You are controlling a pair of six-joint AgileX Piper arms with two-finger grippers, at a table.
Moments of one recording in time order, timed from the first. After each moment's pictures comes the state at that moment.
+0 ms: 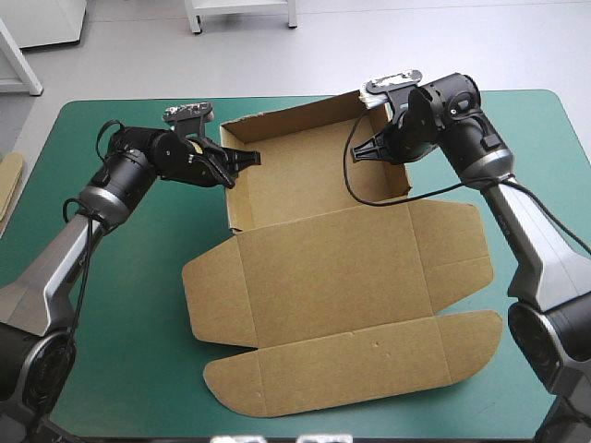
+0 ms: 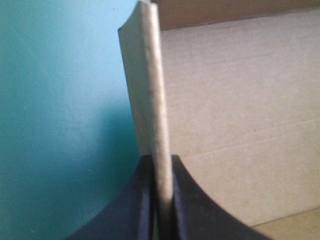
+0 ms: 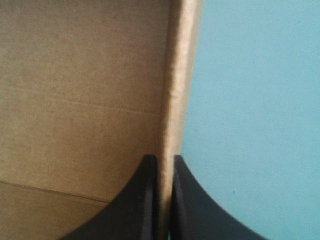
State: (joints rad) left arm -0.33 1.67 -1.57 -0.18 0.86 -0.25; right arm 0.41 1.80 -1.97 -0.10 1.23 0.12
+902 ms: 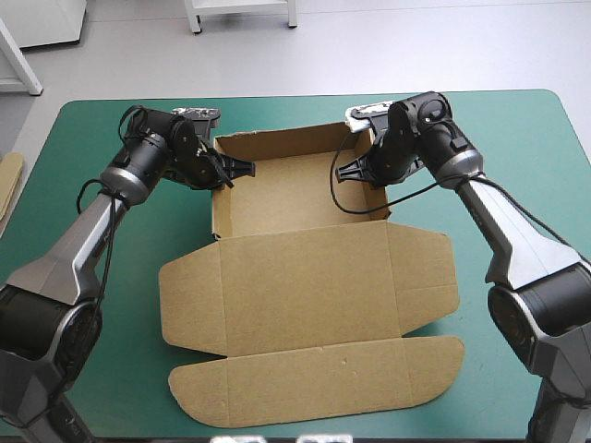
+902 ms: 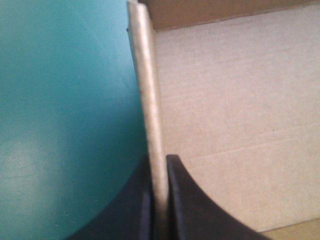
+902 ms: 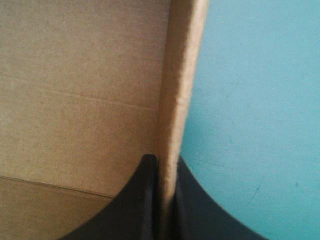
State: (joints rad) left arm -0.33 1.81 -1.71 0.00 1.10 -0.25; right arm 0.42 1.90 -1.91 0.00 1.23 0.15
